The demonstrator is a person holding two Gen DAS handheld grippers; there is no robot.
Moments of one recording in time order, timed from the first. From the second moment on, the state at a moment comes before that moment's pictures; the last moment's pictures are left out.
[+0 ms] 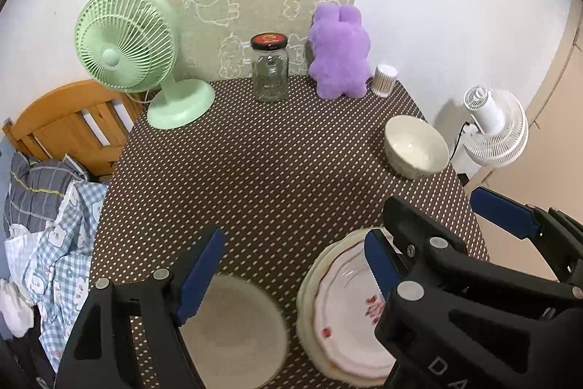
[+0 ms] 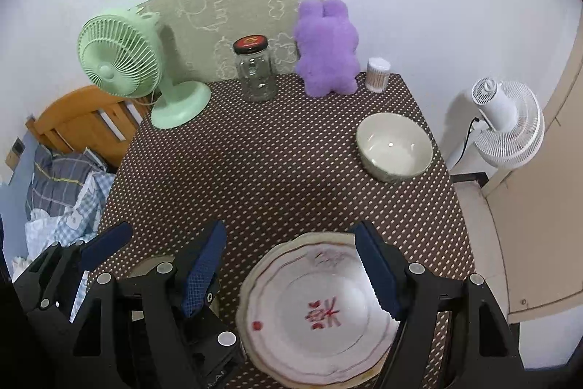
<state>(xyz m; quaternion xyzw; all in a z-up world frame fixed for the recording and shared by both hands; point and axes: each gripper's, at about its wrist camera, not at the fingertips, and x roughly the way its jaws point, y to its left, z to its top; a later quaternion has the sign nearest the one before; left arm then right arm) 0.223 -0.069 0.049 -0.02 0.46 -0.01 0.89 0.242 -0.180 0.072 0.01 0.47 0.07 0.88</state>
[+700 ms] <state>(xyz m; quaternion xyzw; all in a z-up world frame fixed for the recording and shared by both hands) 0.313 -0.156 0.039 -0.01 0.44 0.03 0.90 0.328 -0.271 0.054 0.00 0.45 0.07 0.89</state>
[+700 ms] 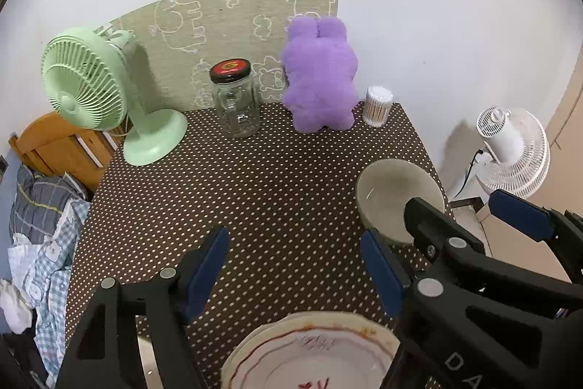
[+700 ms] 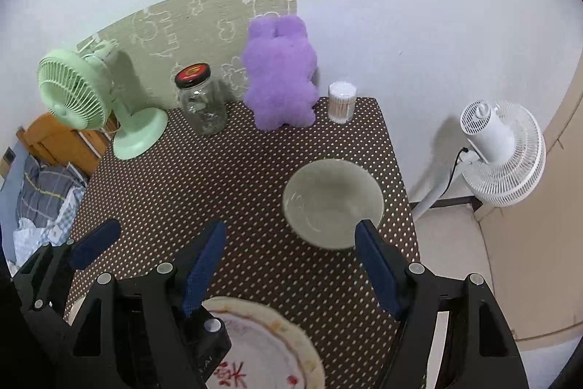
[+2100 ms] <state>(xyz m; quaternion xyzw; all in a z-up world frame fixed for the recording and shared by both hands) 0.437 -0.229 -0.074 0.03 0.52 -0.01 0.85 0.445 -0.354 -0.068 0.04 0.53 0.03 0.84</state>
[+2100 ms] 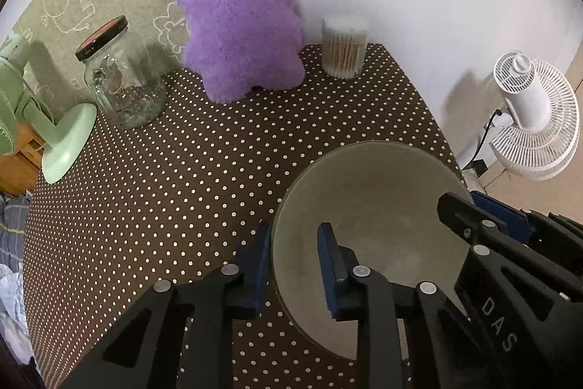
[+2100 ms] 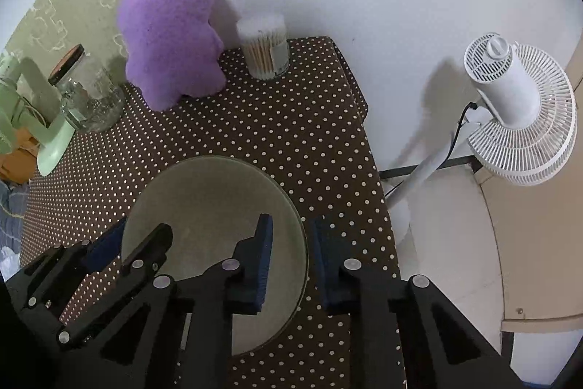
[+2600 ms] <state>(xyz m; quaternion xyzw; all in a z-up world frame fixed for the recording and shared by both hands) 0.442 -0.226 -0.081 0.02 0.53 -0.01 0.84 0.447 -0.348 -0.073 0.03 0.54 0.01 0.84</state>
